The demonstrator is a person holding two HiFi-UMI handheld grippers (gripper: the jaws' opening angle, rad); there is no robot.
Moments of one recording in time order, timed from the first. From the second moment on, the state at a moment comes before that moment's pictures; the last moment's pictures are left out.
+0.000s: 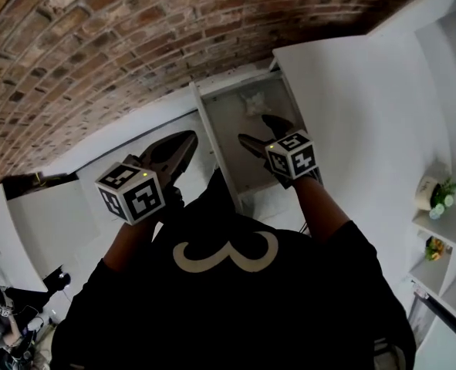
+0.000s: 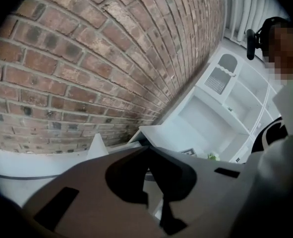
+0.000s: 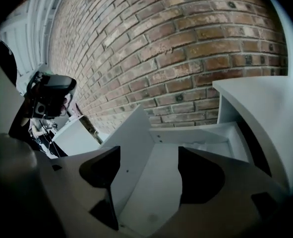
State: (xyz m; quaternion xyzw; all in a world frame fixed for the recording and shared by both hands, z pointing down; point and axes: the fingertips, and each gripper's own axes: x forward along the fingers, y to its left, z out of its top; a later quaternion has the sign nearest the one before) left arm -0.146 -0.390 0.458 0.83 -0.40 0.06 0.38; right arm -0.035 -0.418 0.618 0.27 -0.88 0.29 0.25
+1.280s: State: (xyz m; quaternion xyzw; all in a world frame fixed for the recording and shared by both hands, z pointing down) left arm -0.186 -0.435 0.516 0.79 -0.43 0.09 0.43; right arm -0.023 -0.492 0.771 0.33 -0.80 0.29 0.40
